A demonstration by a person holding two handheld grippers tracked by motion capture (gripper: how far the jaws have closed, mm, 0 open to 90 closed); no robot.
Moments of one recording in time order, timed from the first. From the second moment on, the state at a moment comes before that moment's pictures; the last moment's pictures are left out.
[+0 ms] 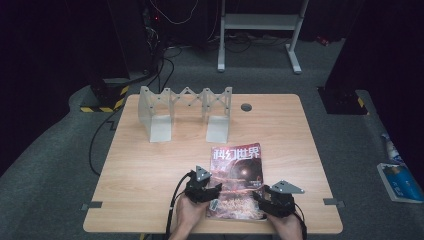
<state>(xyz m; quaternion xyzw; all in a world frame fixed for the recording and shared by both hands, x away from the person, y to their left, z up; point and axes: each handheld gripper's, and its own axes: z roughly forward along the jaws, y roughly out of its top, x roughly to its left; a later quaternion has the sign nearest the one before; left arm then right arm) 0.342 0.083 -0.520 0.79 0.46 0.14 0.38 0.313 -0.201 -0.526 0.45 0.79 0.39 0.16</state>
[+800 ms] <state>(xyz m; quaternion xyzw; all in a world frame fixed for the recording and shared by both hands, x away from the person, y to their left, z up) 0.366 0.109 -0.523 0.77 0.48 0.17 0.38 0.326 -0.168 -0.526 0.44 0.79 0.39 0.15</state>
